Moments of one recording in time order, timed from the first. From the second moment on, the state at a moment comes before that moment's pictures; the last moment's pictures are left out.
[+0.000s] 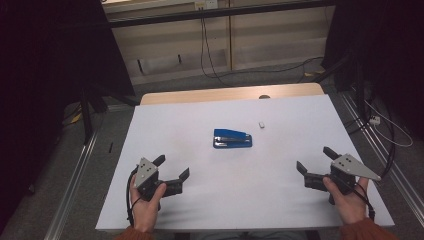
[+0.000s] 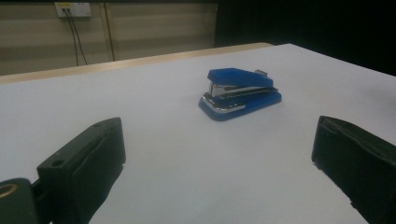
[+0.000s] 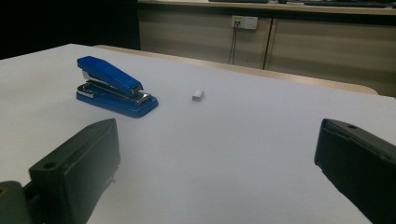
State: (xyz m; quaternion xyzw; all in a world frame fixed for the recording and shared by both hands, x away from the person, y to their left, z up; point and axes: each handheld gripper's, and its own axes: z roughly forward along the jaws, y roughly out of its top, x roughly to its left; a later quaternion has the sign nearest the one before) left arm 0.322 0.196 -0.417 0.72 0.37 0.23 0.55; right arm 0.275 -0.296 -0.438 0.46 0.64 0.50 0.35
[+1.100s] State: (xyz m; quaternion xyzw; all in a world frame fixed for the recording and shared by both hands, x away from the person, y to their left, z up) left arm 0.330 0.192 -0.423 0.73 0.38 0.22 0.52; right arm 0.283 -0.285 -0.441 0.44 0.67 0.51 0.30
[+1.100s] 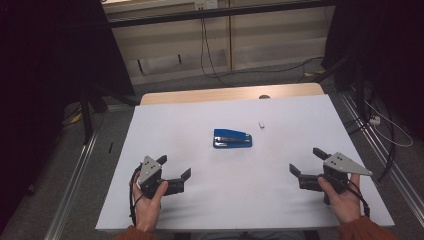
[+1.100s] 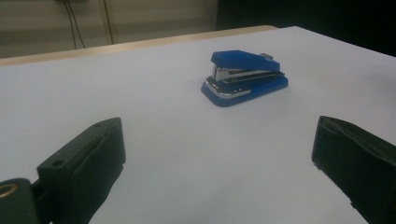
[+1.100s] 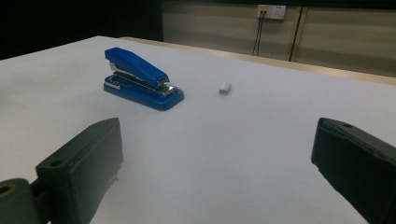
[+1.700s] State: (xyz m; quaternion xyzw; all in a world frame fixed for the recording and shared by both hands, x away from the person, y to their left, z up) left arm 0.343 0.182 -0.421 0.74 0.36 0.20 0.52; right arm 0.298 -0.264 -0.441 0.41 0.70 0.52 0.26
